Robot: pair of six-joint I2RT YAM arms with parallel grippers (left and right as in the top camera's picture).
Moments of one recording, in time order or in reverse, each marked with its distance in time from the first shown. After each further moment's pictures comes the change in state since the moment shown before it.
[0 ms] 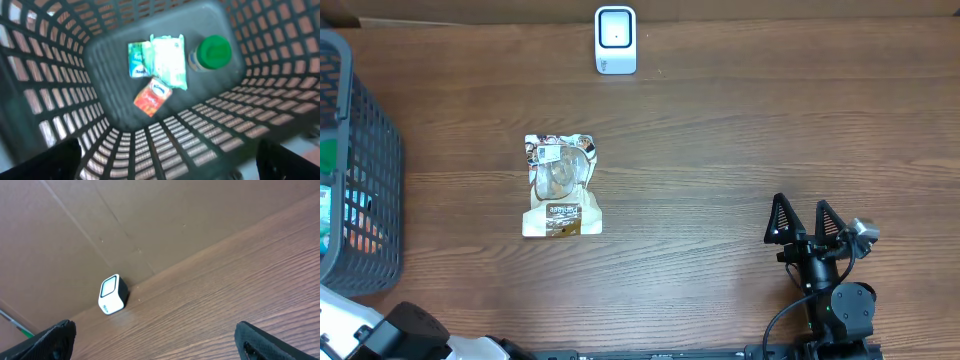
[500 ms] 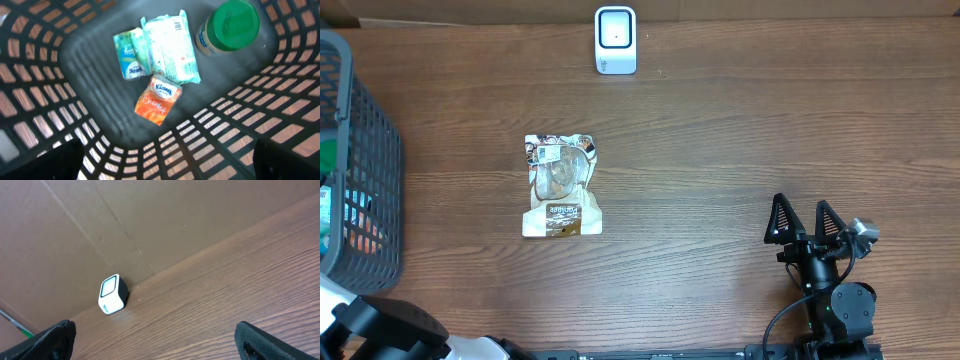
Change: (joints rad) left arm 0.006 0.003 -0.328 0.249 0.032 0.192; right arm 0.000 0.000 0.000 0.000 0.000 0.000
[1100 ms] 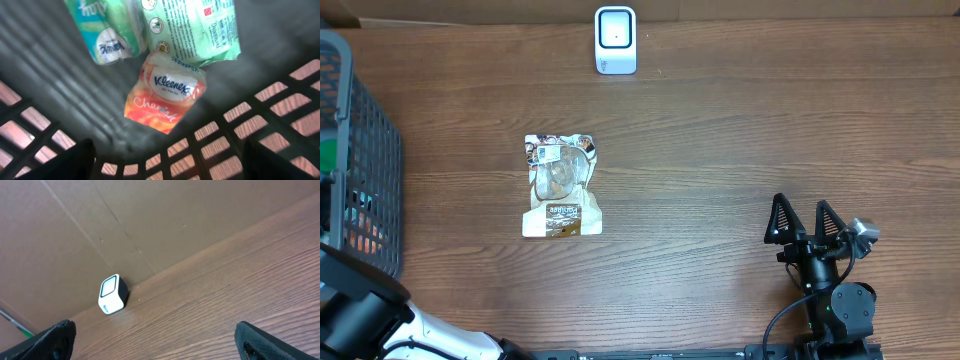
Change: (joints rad) left arm 0.000 0.288 -0.031 -0.011 0.039 0.094; right arm 0.000 0.000 0.000 0.000 0.000 0.000
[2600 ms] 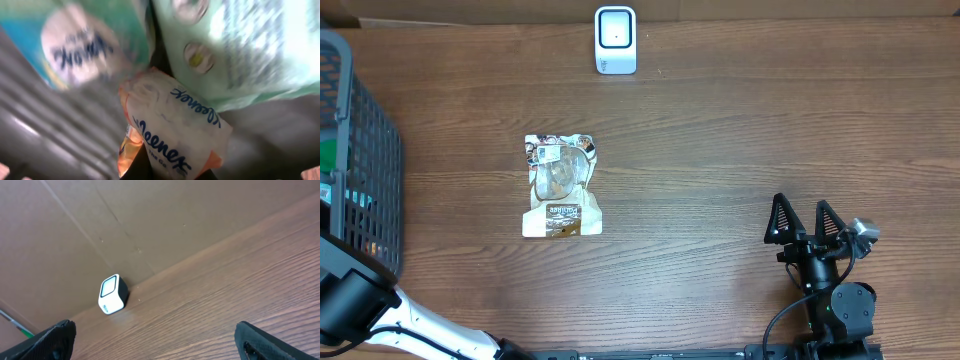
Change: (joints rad) left arm 0.000 0.134 -0.096 0.074 -0.060 0.005; right arm 0.000 0.000 0.000 0.000 0.000 0.000
